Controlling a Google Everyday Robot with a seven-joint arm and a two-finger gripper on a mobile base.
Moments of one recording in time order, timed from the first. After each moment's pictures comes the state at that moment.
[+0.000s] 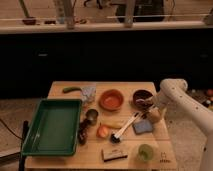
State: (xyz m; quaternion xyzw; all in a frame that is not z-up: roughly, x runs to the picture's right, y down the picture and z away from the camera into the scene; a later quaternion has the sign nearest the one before) arm 0.323 0.147 0.913 -0.25 -0.16 -0.28 0.91
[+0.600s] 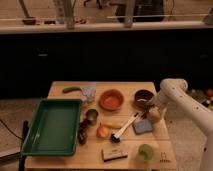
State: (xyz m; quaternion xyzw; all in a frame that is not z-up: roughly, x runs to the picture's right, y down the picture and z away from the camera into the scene) arm 0.325 0.146 0.911 -0.25 -0.16 -0.28 0.91
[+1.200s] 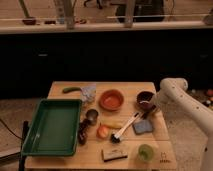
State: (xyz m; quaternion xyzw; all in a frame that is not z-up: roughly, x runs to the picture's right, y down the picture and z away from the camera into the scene) arm 0.322 0.143 0.907 -0.25 -0.16 -0.29 0.91
